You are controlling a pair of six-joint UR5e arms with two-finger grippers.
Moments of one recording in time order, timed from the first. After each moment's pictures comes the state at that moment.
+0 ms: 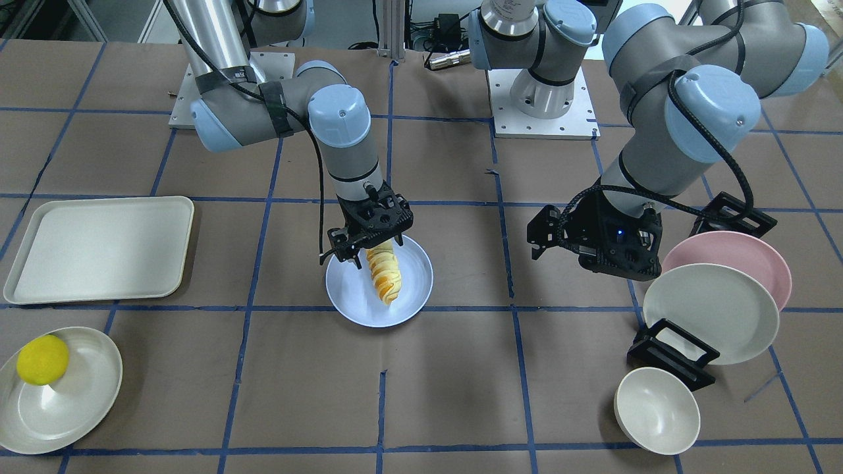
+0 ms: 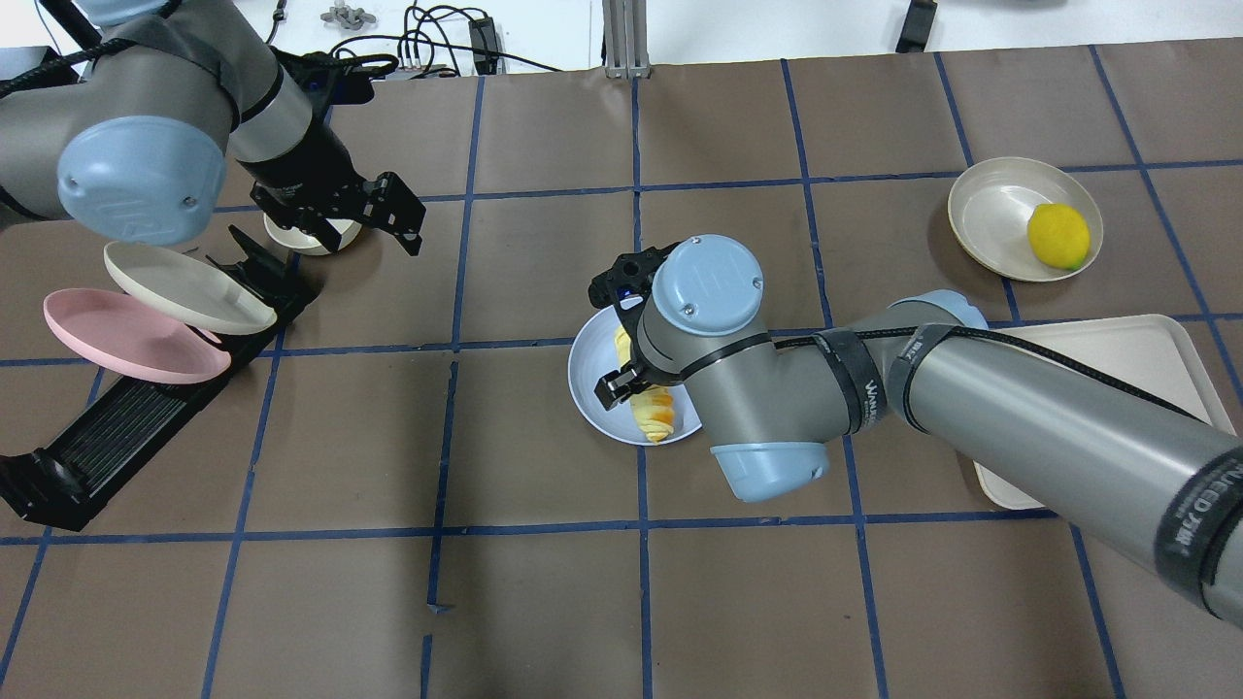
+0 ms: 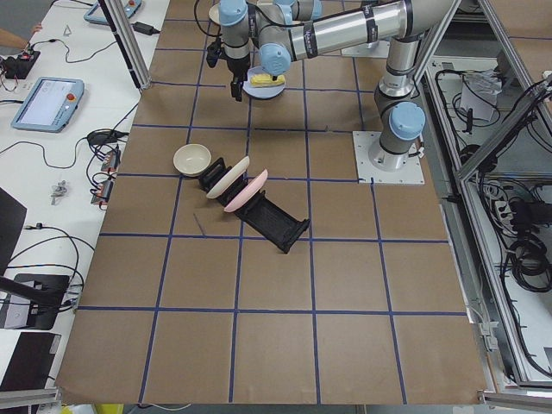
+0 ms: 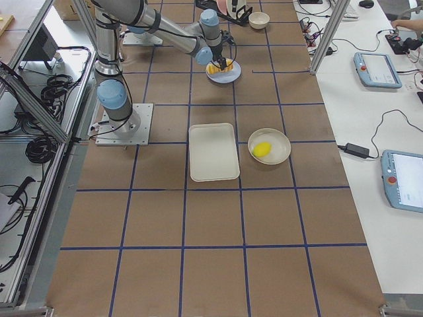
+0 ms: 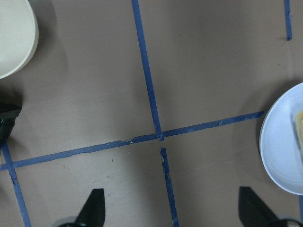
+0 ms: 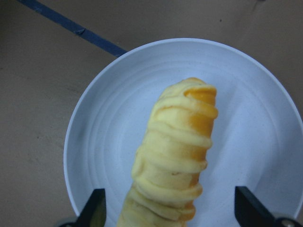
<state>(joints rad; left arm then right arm) -1.49 -1.75 -1.65 -1.32 1.46 0.25 1.95 -1.25 2.02 -2.56 -1.49 -0.15</state>
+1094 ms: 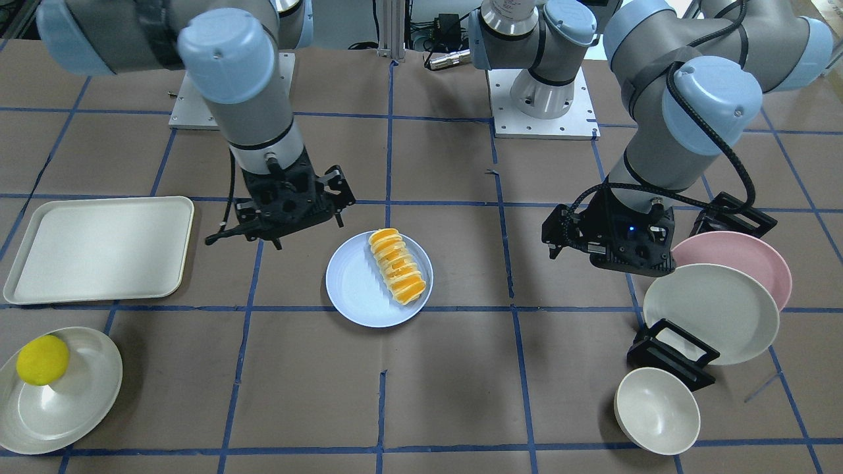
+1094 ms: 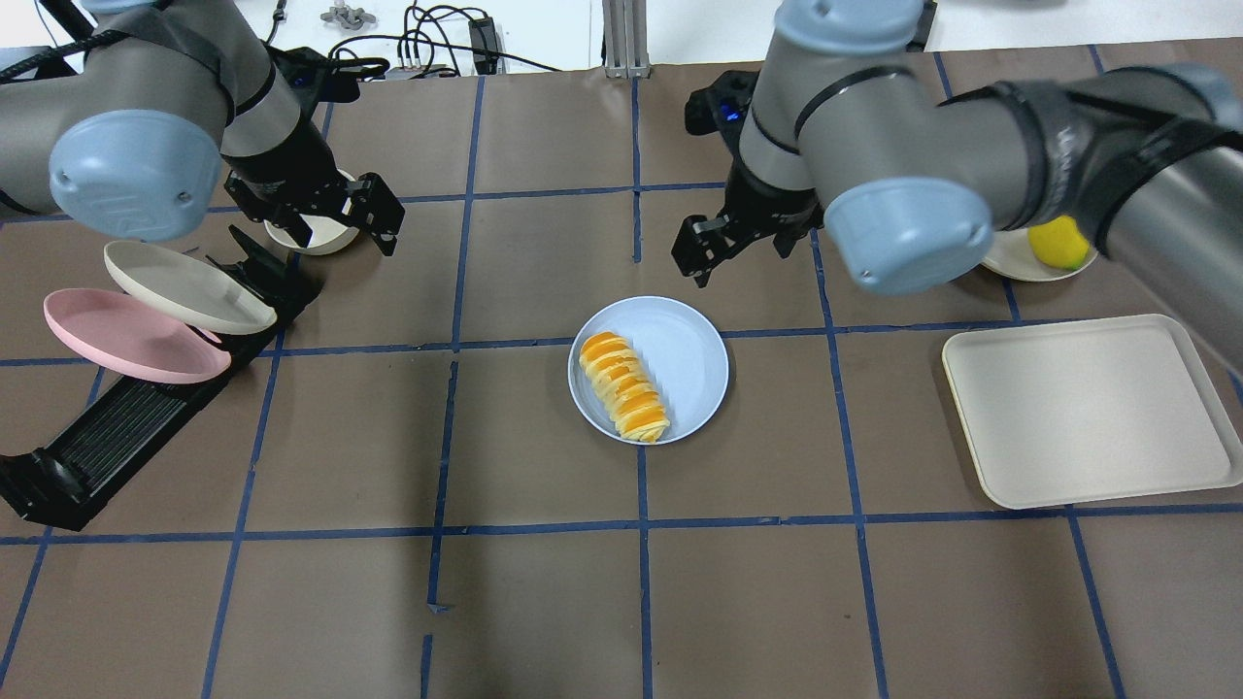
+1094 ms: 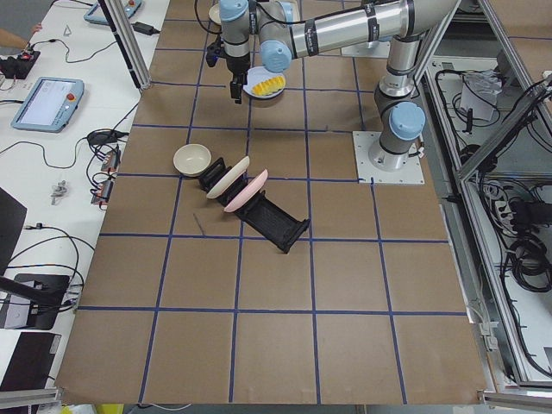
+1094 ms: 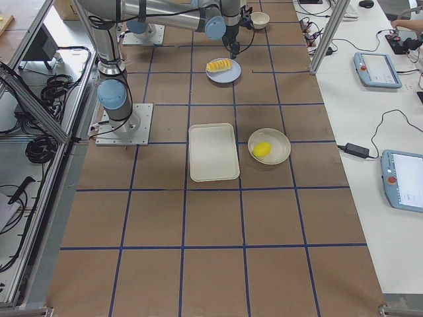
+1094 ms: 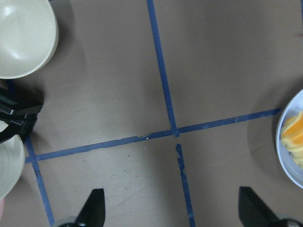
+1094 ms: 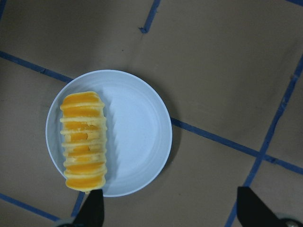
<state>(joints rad) -1.49 -1.75 -1.64 -1.32 1.57 0.25 1.73 -1.42 1.66 -1.87 -1.46 -0.19</state>
